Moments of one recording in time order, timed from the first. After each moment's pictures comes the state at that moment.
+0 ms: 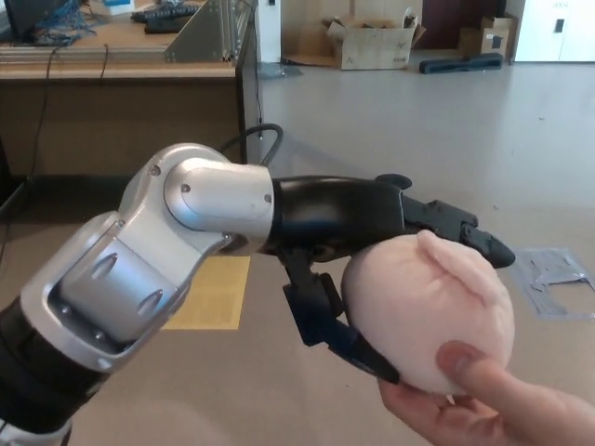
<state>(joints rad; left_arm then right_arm) -1.19 0.57 -0.48 -0.17 -0.12 0.53 -0.93 -0.41 -0.29 -0.14 0.94 0.06 -0.39 0.23</state>
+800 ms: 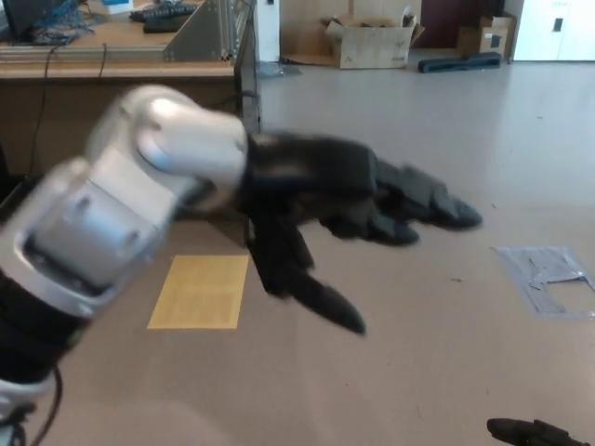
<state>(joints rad) -1.29 0.63 -0.37 -0.07 -0.13 0.54 -1.08 -0.44 -0.30 -0.13 0.94 0.04 -0.35 0.22</state>
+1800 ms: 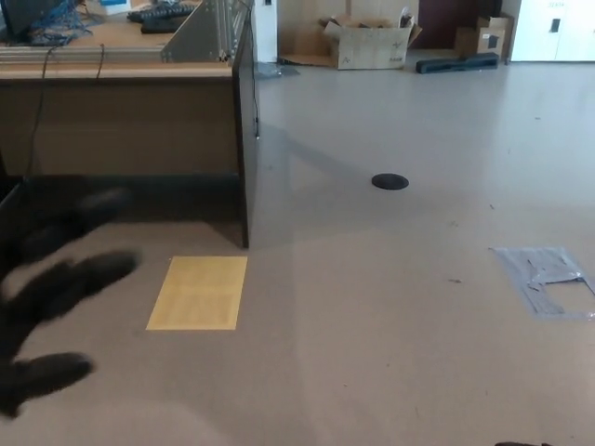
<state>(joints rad) -0.34 0.42 0.66 -0.22 -0.37 0.57 -0.91 -0.38 -0.31 -0.13 0.95 0.04 -0.35 0.23</state>
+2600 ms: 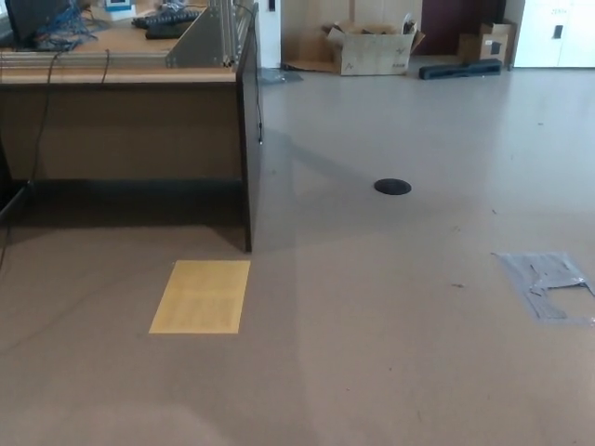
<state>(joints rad) -0.20 0.46 0.76 0.68 -0.43 0.35 -0.90 -0.31 -0.31 -0.18 0.94 0.06 -0.35 0.23</state>
